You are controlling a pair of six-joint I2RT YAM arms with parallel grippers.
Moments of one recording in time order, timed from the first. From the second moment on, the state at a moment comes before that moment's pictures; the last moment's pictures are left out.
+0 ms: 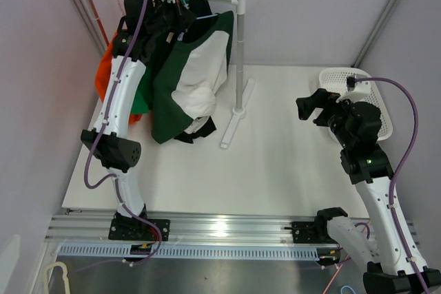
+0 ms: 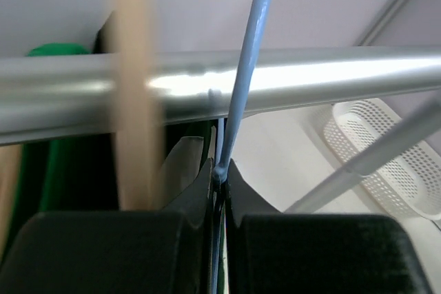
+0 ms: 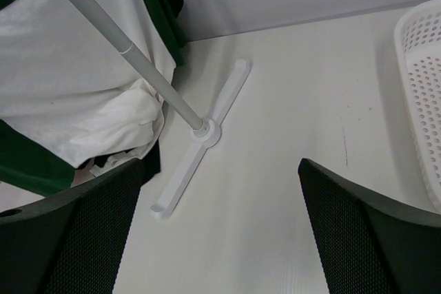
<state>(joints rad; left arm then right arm) -0.21 1.95 2.38 -0.53 0.35 -0.20 0.17 0.81 0.99 -0.33 -0.06 0.36</state>
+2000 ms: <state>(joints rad) -0.81 1.62 2.15 -0.97 -0.95 -0.55 1.07 1.06 0.86 0.16 -0.18 0.14</state>
